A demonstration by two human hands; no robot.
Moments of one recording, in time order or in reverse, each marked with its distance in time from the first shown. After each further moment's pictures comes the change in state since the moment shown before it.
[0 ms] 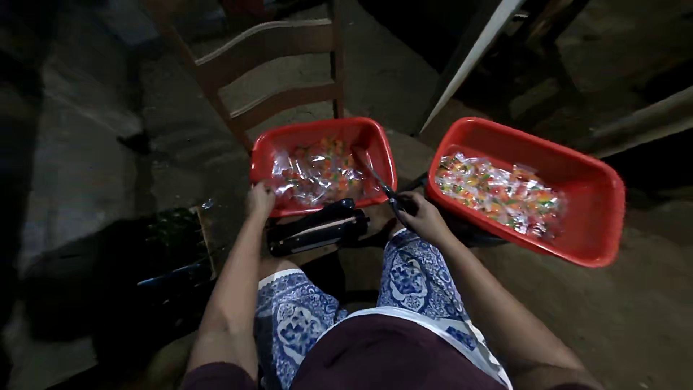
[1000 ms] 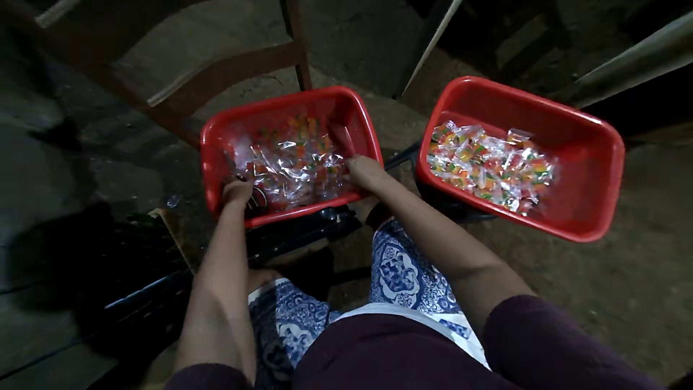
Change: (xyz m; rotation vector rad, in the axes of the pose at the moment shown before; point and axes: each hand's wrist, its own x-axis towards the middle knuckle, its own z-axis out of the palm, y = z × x) left_hand 0.072 0.010 0.053 0.103 -0.114 -0.329; right_hand 0.155 -0.011 0.052 -0.597 -0.323 0.056
